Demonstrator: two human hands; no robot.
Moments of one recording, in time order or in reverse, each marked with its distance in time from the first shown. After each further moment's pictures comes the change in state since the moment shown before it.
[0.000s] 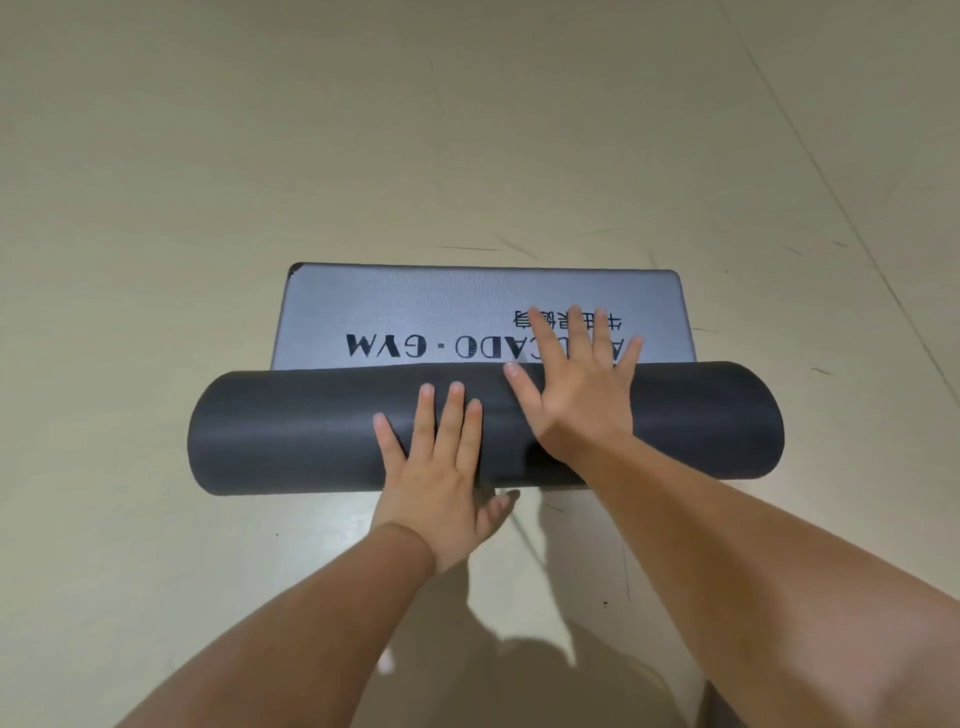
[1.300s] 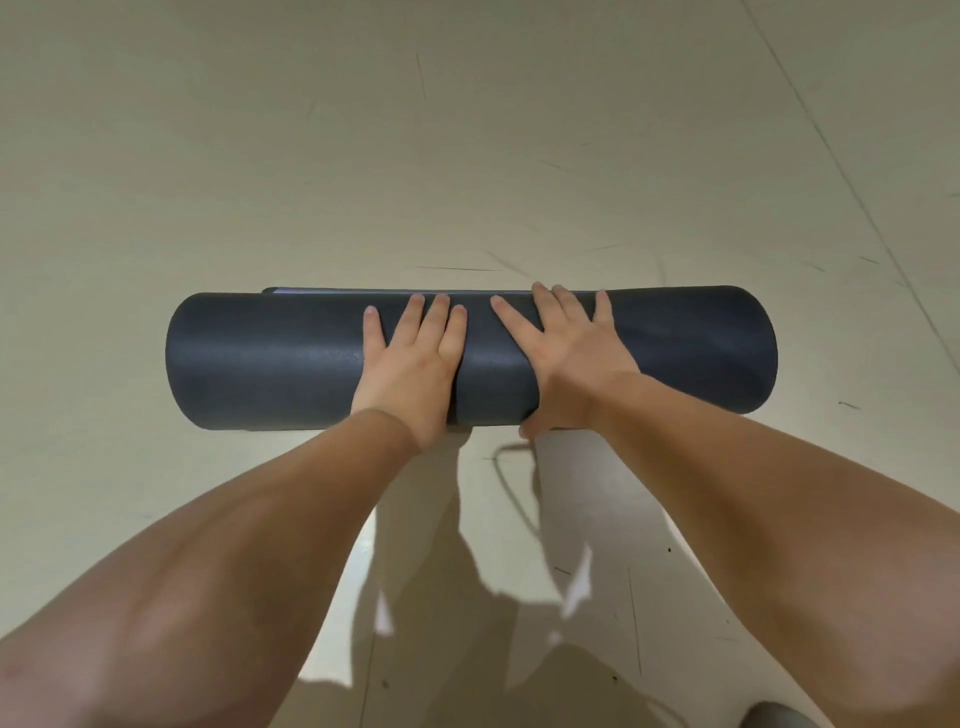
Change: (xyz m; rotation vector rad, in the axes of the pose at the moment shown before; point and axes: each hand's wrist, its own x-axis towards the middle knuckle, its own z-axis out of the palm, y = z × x) left_hand 0.155 -0.057 -0.049 0.103 0.093 0.010; right_hand 0.110 0.016 -0.021 -0.326 -0.206 -0.326
